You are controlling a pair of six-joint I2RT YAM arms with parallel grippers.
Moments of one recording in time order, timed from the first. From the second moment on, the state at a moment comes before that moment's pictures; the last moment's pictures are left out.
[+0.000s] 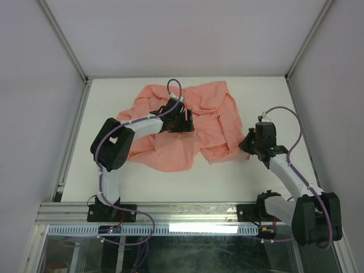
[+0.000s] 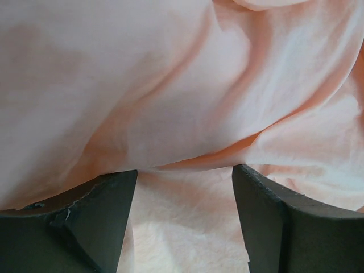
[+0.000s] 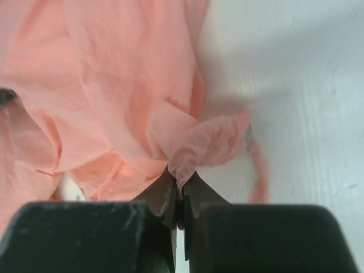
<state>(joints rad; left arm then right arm) -0.63 2.00 1.32 -0.16 0.06 -0.57 0.16 1.05 0.50 -0.27 -0.07 0.55</state>
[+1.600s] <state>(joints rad) -0.59 1.37 0.87 -0.13 0.10 -0.67 0.92 1.36 0.97 -0.45 -0.23 0.12</state>
